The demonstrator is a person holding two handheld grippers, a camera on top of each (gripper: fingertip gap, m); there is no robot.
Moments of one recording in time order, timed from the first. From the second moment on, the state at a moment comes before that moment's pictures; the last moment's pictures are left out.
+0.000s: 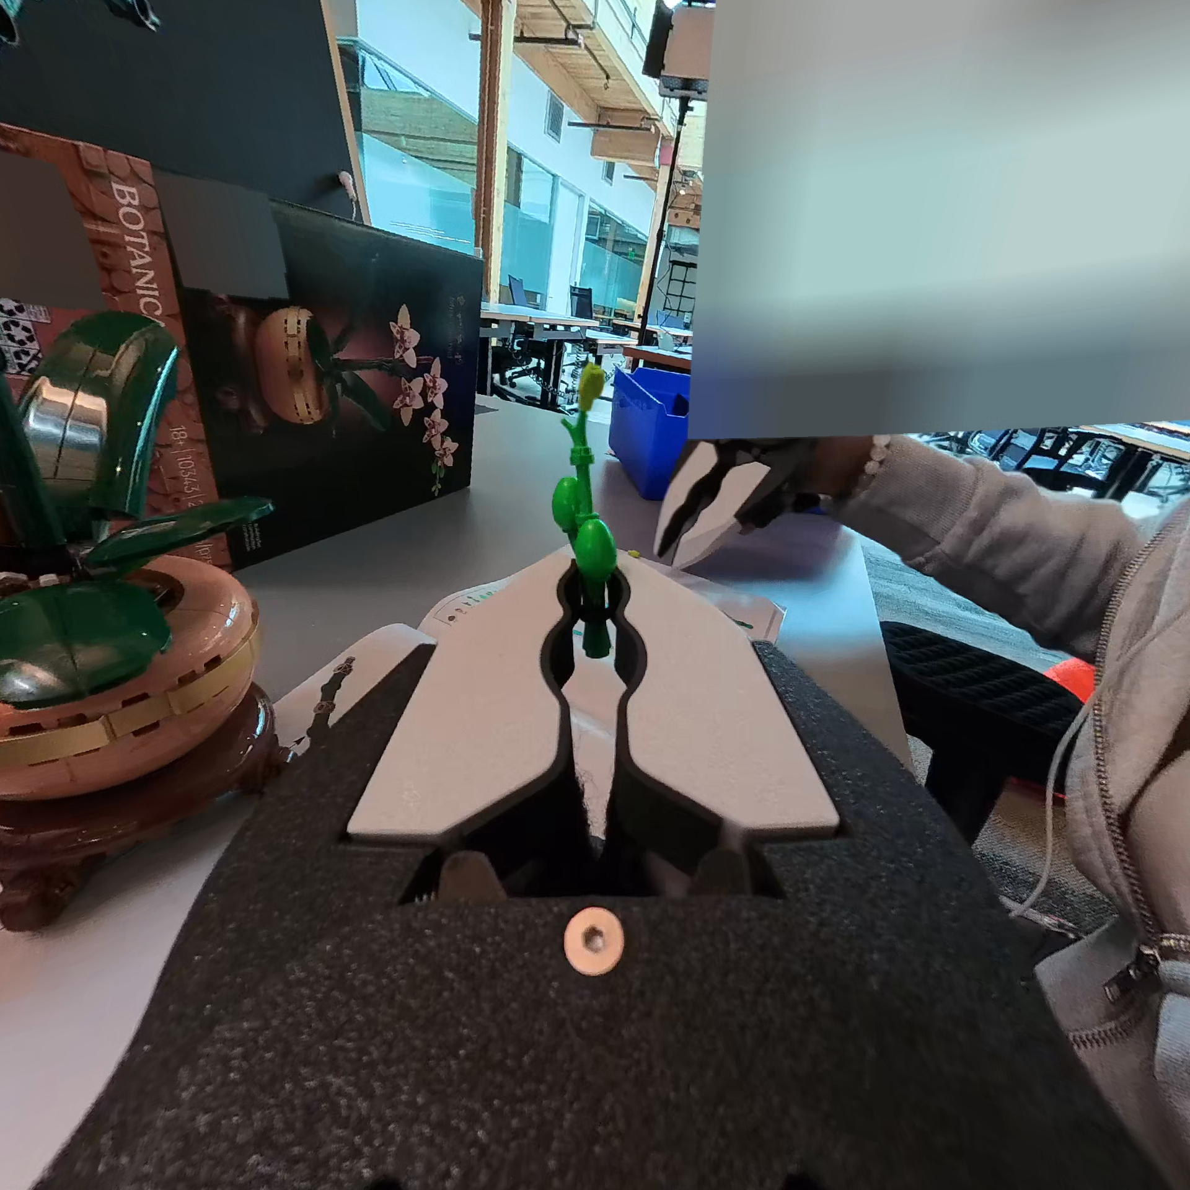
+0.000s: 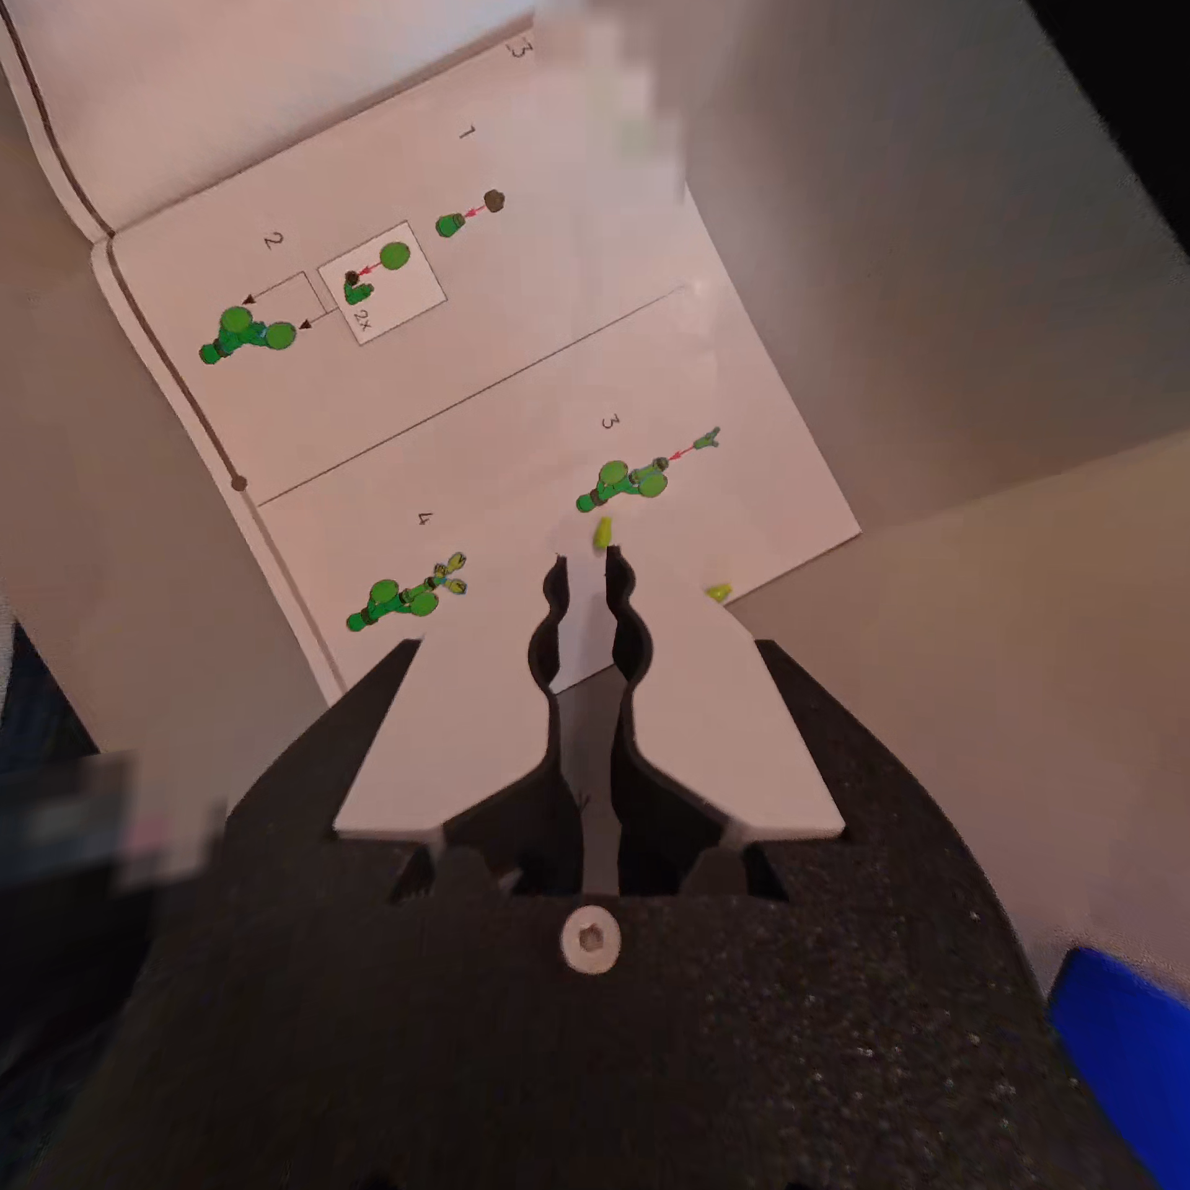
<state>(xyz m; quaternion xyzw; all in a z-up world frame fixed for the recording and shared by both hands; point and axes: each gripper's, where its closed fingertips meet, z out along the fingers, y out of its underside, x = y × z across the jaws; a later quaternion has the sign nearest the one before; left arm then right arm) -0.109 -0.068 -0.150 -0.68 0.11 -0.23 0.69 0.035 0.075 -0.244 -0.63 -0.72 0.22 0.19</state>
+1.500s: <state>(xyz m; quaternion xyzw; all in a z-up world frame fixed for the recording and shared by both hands) -0.110 -0.068 -0.149 -0.67 0.10 -0.24 0.69 0.114 0.083 -0.251 -0.51 -0.84 -0.13 -0.14</state>
